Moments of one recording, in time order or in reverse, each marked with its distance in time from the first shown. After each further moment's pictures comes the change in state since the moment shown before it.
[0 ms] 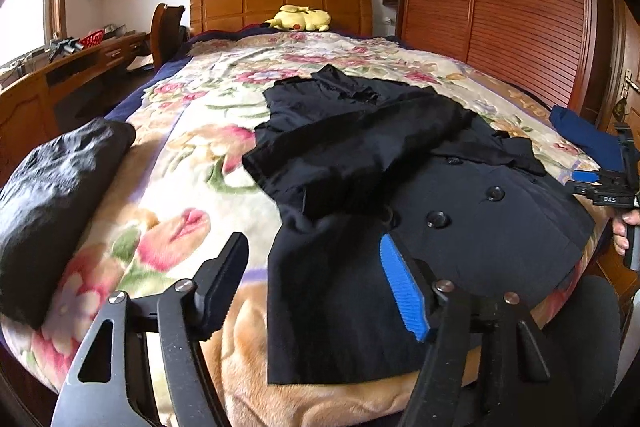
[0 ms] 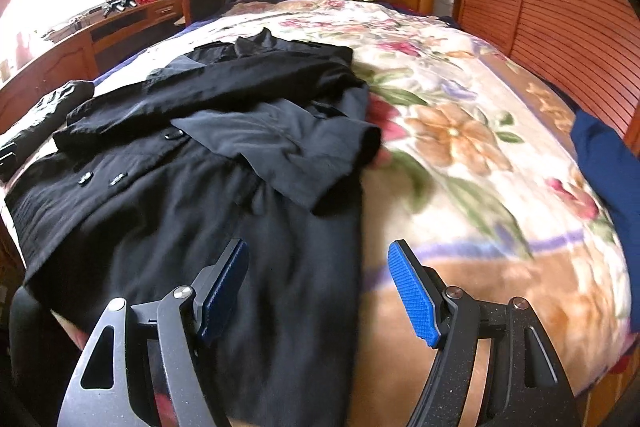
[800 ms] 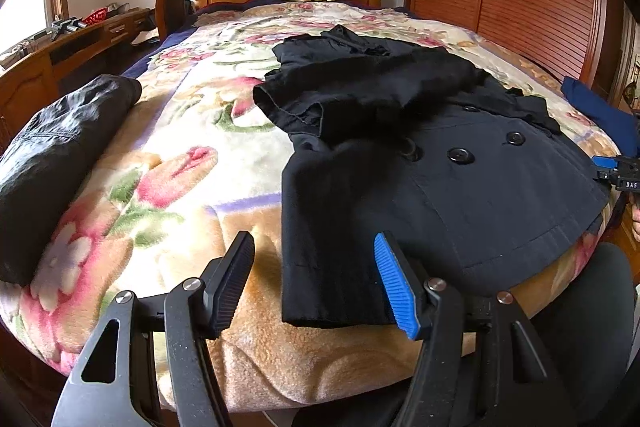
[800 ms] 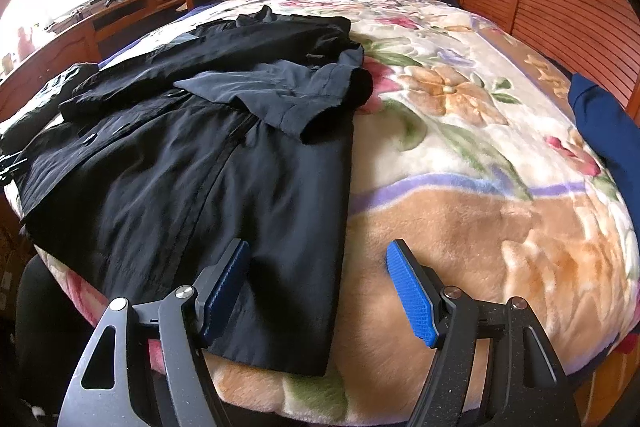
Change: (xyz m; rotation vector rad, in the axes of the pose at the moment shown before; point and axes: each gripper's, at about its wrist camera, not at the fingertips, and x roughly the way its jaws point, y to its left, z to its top) left arm 0.013 0.007 -0.039 0.002 0.093 0.026; right arm -0.007 -0.004 -0.026 -0.007 0.055 0.034
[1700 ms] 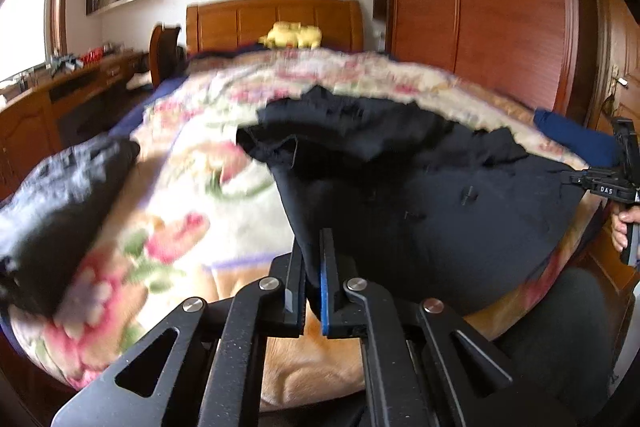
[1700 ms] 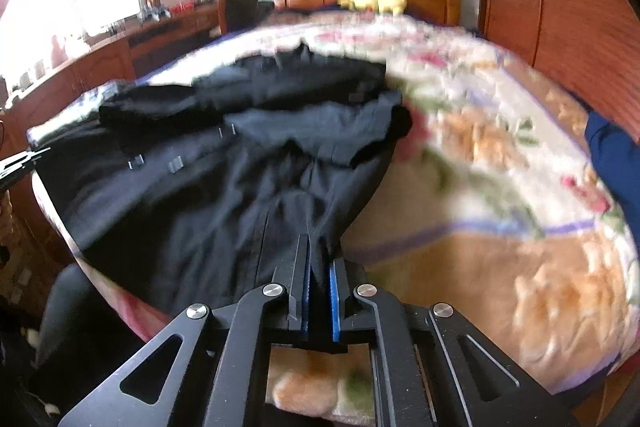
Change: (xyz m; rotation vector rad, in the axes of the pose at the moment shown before) left arm -0.069 -0.025 0.031 0.033 -0.189 -0.039; right arm -0.051 0.014 0.013 -0.029 -0.172 0.097
